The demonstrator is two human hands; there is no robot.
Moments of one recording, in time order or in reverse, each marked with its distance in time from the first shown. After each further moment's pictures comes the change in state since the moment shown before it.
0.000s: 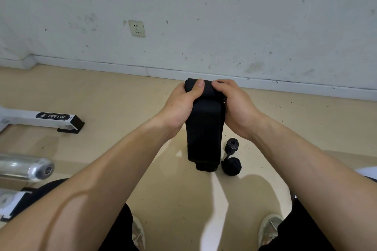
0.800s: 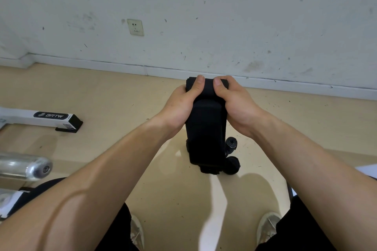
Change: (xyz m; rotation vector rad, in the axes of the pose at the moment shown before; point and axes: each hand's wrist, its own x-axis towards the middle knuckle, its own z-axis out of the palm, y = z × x) left_hand -0.006 0.004 0.003 0.026 -0.068 -0.031; right_hand -0.006 -0.005 -0.003 -0.154 -0.033 -0.084
